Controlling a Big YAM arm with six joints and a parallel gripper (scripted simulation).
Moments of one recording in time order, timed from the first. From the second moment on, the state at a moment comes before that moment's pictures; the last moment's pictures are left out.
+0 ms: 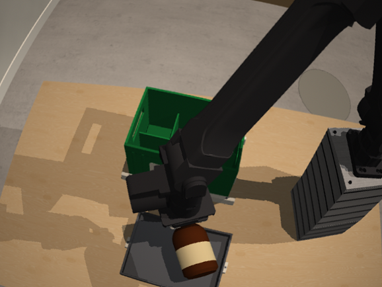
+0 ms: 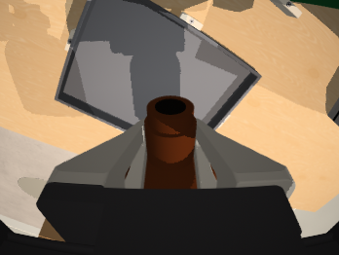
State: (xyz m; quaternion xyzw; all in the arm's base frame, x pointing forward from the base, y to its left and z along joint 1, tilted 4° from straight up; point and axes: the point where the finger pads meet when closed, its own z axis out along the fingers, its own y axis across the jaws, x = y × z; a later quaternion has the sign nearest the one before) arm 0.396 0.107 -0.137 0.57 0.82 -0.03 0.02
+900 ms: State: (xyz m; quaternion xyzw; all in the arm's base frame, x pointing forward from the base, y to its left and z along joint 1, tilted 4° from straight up) arm 0.396 0.107 -0.137 0.55 0.84 -0.03 0.02
